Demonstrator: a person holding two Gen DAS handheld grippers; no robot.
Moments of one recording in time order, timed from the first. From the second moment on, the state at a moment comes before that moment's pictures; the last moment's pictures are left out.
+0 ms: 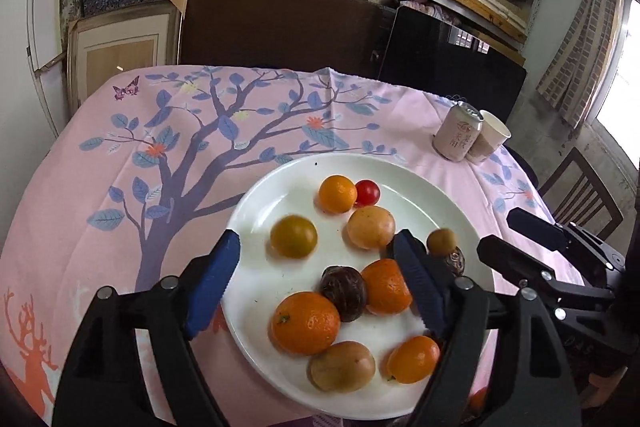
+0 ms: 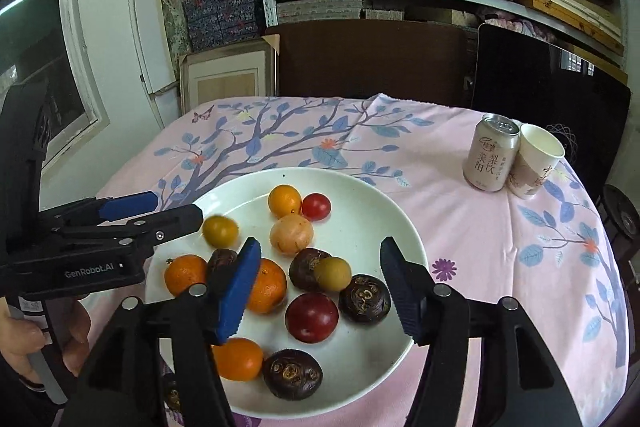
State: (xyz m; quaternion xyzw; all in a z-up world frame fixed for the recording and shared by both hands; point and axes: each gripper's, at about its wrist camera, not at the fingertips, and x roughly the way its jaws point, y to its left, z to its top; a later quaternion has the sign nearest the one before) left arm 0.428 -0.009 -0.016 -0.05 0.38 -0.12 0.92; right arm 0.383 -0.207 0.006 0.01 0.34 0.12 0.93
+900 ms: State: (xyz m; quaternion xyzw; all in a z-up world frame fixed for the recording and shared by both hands) left arm 0.206 -0.104 -0.079 0.14 0.39 -0.21 0.89; right arm 0.163 -0.284 -0.061 0.13 0.35 0.10 0.92
